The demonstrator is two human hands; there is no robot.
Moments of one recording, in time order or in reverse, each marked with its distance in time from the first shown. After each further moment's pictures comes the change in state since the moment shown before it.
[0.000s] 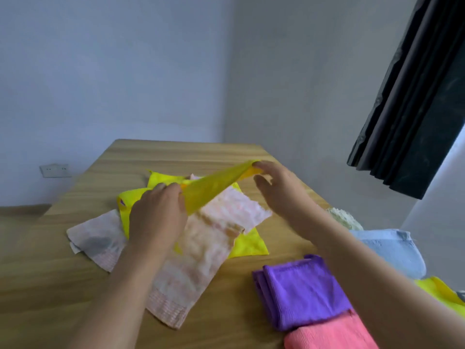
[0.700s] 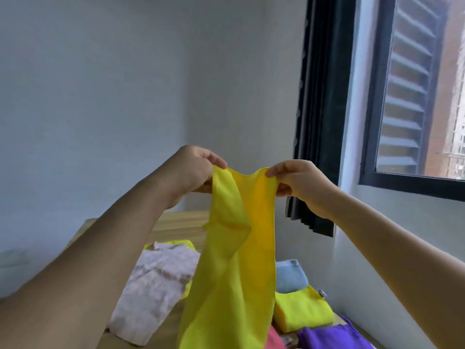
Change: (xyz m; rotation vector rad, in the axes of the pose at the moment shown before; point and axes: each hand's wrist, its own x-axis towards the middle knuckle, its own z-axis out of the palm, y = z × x) left_hand -0.017 0.209 -0.314 -0.998 -0.393 0.135; right_hand -0.124 -0.112 -0.313 0.422 0.175 0.218
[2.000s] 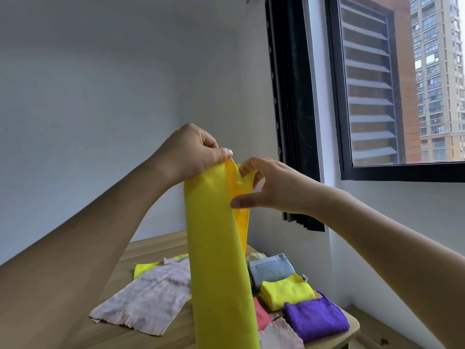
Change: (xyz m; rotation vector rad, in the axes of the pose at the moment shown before) left_hand -0.095 0.150 0.020 0.600 0.125 0.431; right_hand -0.151 -0.092 -0.072 -0.516 -0.124 -0.405
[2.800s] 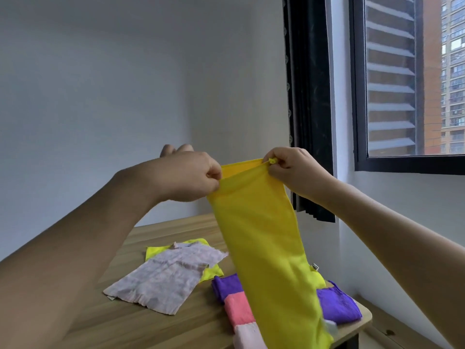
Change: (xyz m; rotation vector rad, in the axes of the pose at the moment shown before) left_hand -0.035 -0.031 -0.005 0.551 -0.427 0.013; right_hand 0.028 0.038 0.029 0.068 0.208 0.029
